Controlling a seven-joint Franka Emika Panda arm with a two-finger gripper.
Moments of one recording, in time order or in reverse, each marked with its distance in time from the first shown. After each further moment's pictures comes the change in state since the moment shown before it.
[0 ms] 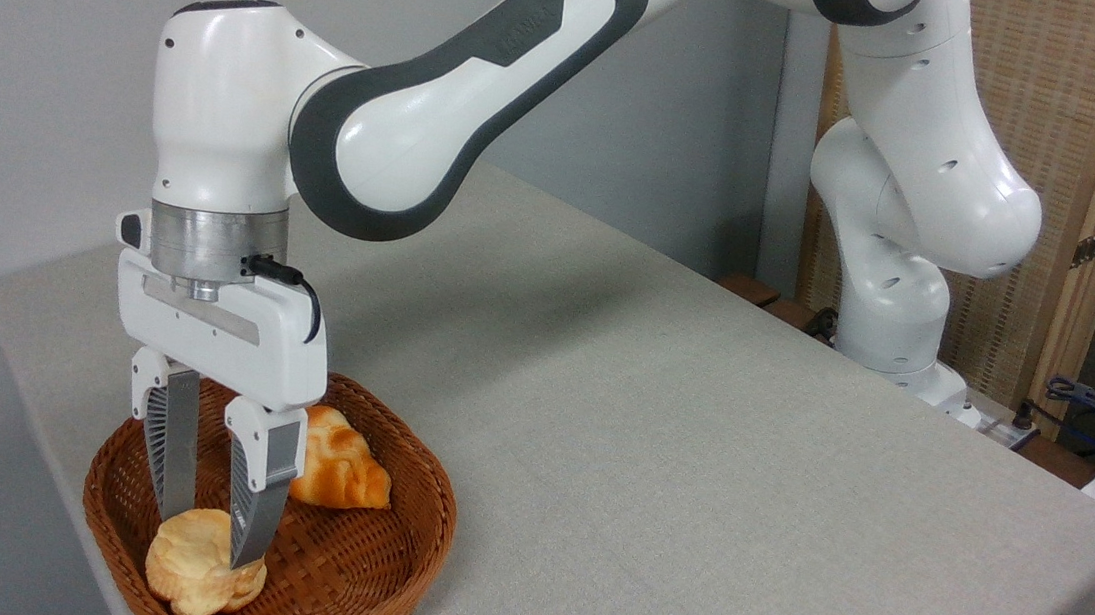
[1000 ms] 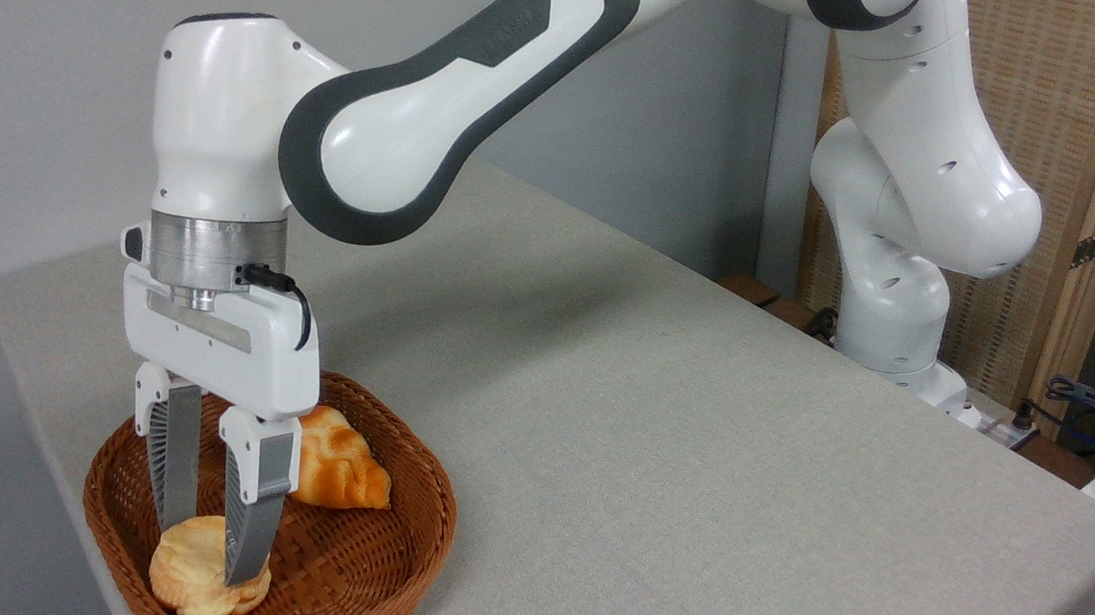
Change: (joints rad) arm 0.000 0.018 -0.001 0.000 0.086 0.015 0.000
